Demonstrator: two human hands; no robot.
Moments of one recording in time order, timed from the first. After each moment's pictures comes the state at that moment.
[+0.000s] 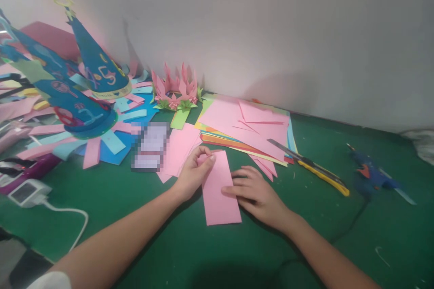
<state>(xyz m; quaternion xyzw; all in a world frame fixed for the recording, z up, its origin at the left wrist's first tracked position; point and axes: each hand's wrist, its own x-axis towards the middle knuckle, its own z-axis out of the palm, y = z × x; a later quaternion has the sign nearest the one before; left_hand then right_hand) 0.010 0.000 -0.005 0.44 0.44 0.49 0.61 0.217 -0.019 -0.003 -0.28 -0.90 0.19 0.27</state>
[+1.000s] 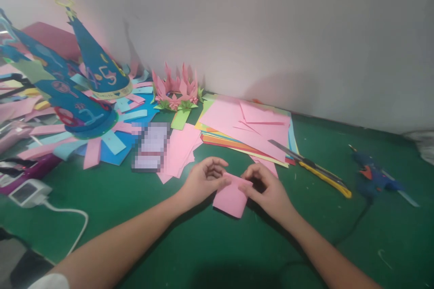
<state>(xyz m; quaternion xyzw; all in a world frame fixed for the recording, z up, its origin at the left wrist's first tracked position) 0.020 -0.009 0.000 0.47 0.44 0.40 0.65 0.218 -0.022 -0.005 -0.48 -0.68 0.41 0.37</state>
